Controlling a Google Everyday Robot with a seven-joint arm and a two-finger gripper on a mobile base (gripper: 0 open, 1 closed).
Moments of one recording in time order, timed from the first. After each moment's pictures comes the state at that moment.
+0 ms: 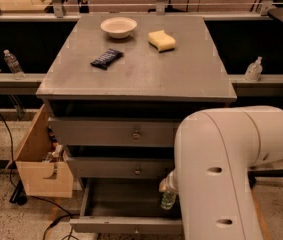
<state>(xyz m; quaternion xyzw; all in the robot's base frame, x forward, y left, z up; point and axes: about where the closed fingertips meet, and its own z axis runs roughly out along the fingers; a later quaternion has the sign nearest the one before) 0.567 -0.134 0.335 0.06 0.99 0.09 0.11</state>
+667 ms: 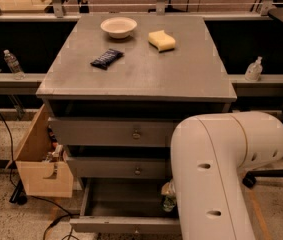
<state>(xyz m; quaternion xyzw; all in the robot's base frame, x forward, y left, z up) 0.569 -0.149 0.300 0.07 0.98 0.10 0.12</state>
